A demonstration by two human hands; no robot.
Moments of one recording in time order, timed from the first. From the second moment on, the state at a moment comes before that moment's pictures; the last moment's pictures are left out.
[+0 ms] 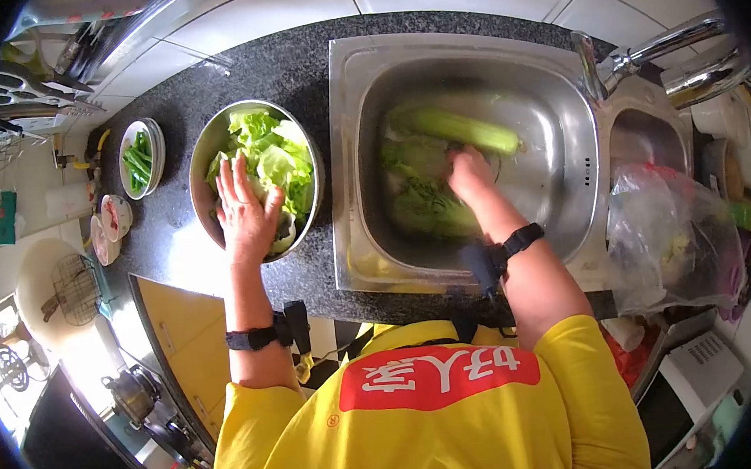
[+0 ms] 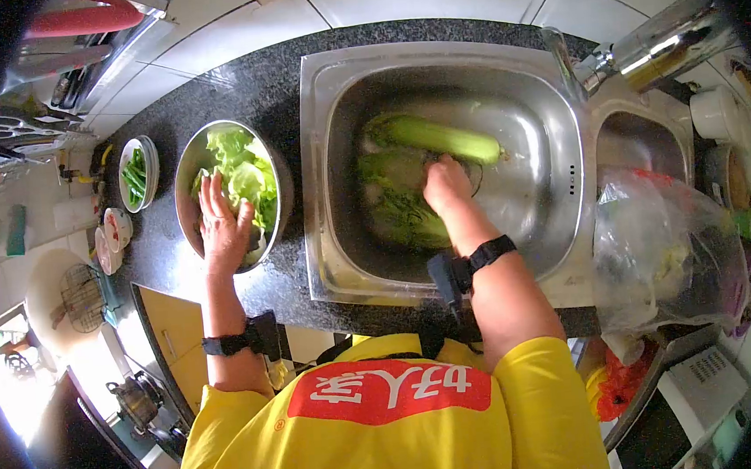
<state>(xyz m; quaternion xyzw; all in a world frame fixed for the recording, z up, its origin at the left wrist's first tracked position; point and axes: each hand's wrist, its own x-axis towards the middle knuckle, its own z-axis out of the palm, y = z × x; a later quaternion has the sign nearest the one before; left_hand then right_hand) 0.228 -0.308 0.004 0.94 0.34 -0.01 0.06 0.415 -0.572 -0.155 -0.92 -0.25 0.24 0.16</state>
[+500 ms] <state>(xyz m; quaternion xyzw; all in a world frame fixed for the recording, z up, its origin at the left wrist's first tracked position) 0.270 -0.368 0.098 0.93 0.13 0.24 0.24 0.461 -0.688 -0.162 -0.95 -0.08 0.24 0.19</state>
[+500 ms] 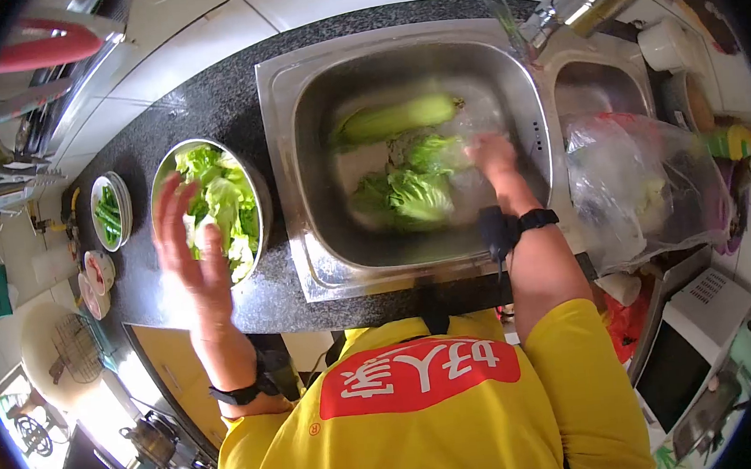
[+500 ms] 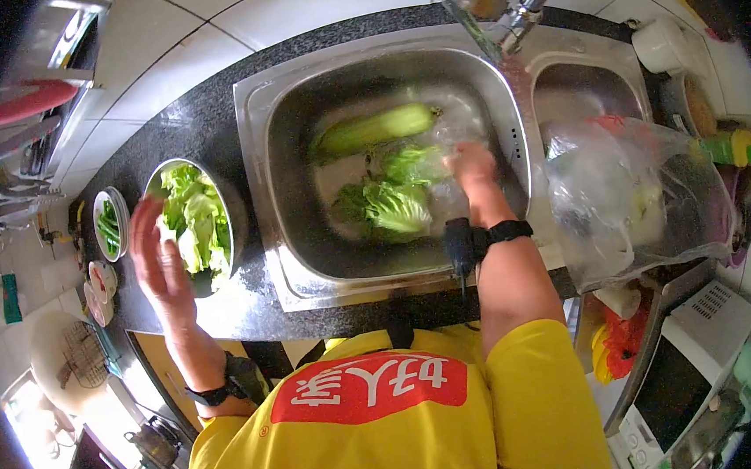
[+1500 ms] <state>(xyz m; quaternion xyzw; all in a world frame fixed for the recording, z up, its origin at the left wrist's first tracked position) 0.403 -0.518 -0.071 0.65 0.19 -0.08 0.73 0.448 -0.658 -0.065 -0.63 -0.07 0.41 0.65</state>
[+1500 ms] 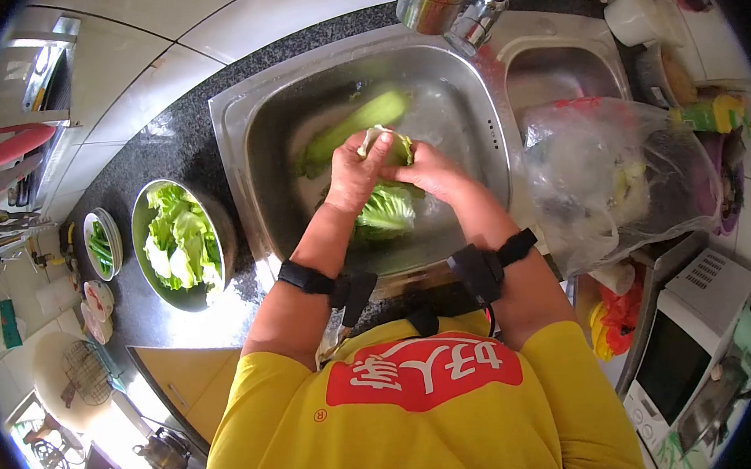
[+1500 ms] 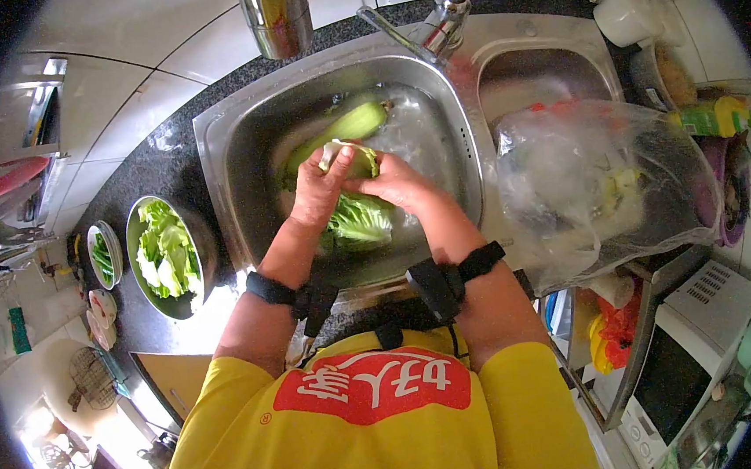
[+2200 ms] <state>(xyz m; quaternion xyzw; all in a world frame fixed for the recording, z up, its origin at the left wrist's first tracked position) 0.379 -0.486 -0.085 0.36 0.33 -0.02 0.87 0.440 -0.668 -0.100 -0.75 0.00 0.37 0.55</state>
